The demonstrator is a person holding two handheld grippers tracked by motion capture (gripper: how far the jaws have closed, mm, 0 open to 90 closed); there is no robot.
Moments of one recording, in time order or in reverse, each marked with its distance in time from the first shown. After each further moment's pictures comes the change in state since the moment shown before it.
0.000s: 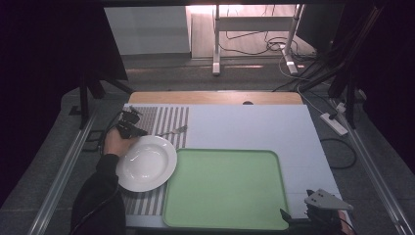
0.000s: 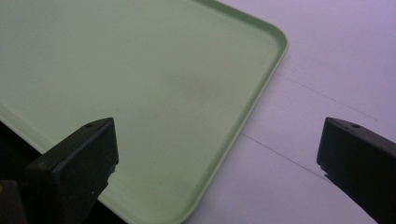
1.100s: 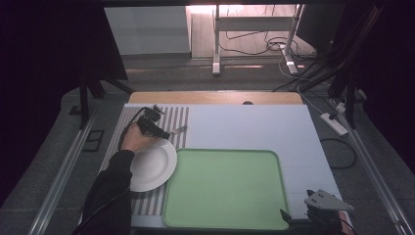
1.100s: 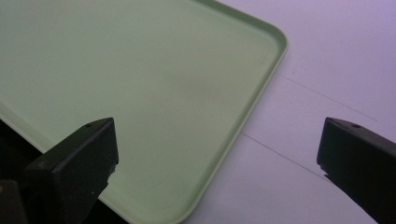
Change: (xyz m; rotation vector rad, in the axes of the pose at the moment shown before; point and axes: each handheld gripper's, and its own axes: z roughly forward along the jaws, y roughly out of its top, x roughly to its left) left arm -0.040 0.045 0.030 0.036 0.050 0.139; right arm 0.000 -0.001 -0.001 -0.003 0.000 -0.002
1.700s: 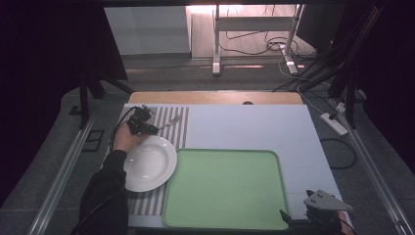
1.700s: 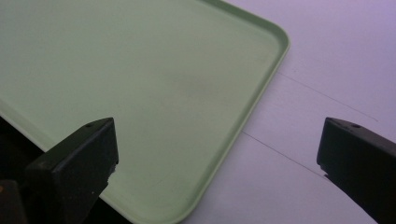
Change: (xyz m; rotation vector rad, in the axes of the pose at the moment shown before) left arm 0.022 -0.022 -0.014 -0.076 -0.050 0.021; right arm 0.001 0.000 0.000 0.007 0.000 -0.010
